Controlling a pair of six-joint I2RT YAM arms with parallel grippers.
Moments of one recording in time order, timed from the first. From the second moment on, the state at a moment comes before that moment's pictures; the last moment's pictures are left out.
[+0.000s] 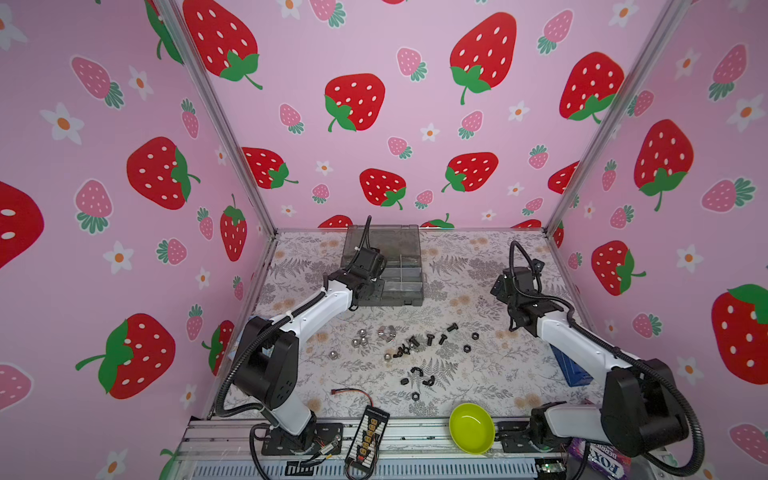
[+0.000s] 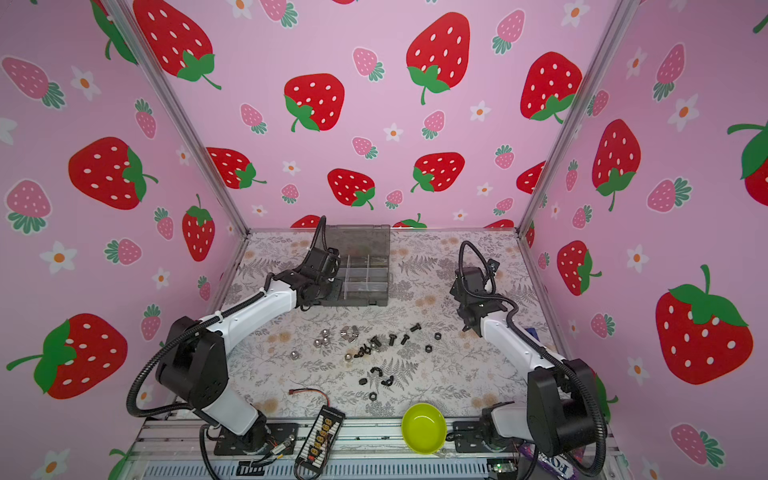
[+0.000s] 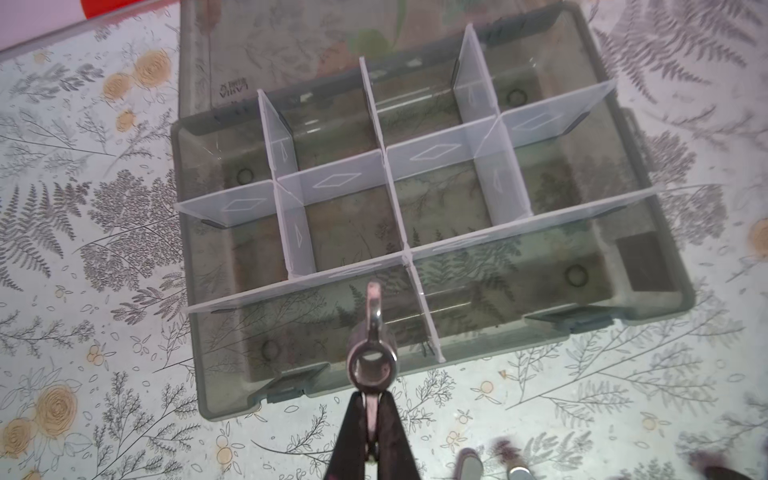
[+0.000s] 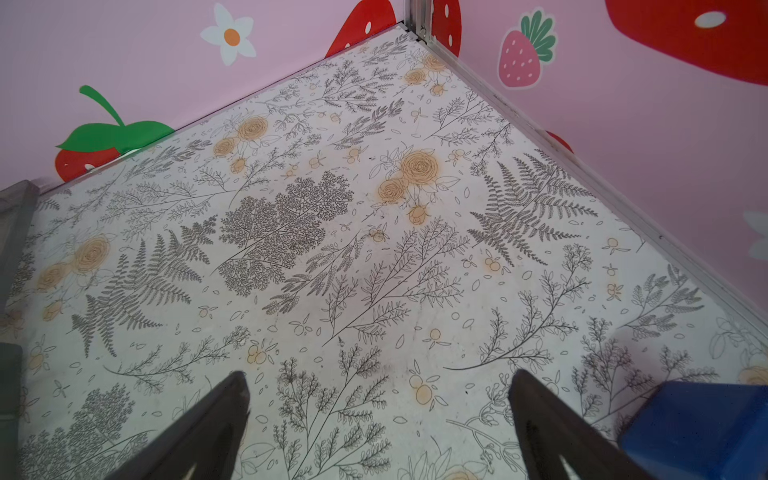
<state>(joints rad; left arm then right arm) -0.45 1.66 1.22 -0.54 -0.20 -0.10 0.37 1.33 0.80 -0.21 0.55 0.59</state>
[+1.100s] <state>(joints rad) -0.30 1.87 1.26 -0.51 0.04 0.29 0.37 1.33 0.80 -0.21 0.51 0.59</state>
